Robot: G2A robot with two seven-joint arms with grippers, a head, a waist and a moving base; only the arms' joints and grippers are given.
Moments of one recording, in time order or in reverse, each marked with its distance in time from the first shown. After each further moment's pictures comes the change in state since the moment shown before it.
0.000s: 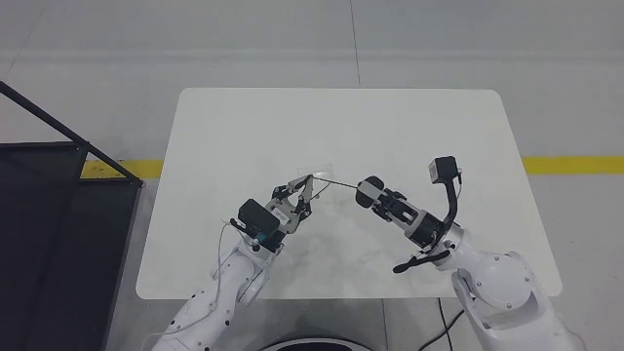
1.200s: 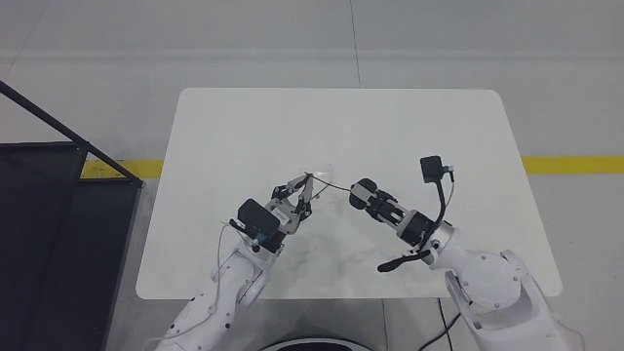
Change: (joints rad) left arm 0.022 -0.015 -0.022 -0.027 0.022 -0.012 -0.014; right arm 0.030 -0.002 -0.045 -0.025 -0.165 0.098 0.000
